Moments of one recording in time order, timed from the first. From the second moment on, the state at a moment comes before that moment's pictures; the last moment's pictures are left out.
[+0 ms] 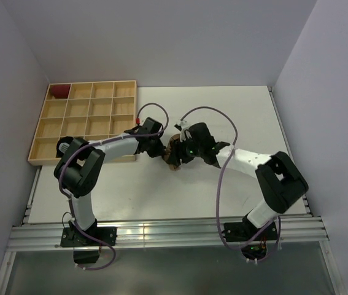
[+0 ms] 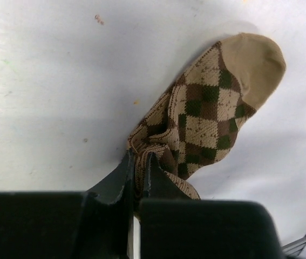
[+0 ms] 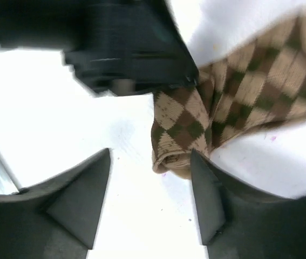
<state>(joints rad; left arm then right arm) -0.63 1.87 1.16 -0.24 -0.03 -1.02 0.58 1.60 0.86 0.03 -0.40 0.27</state>
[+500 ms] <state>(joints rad) -0.56 1.89 1.25 -0.47 0.08 -0.80 1.02 1.54 0.75 0.17 0.26 -0.11</state>
